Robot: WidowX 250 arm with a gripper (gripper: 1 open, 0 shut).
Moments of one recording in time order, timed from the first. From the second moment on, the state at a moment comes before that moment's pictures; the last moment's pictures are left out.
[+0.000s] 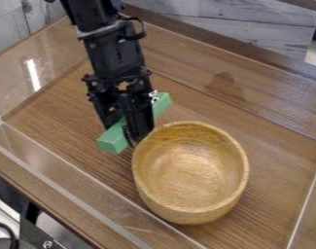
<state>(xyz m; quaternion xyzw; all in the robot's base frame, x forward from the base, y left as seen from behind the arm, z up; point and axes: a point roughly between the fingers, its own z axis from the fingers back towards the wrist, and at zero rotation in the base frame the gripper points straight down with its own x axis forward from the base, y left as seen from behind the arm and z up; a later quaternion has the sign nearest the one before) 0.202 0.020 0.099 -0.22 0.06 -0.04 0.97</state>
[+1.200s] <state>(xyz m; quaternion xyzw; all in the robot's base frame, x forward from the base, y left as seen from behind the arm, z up) 0.206 0.023 0.095 -0.23 0.07 -0.04 0.97</state>
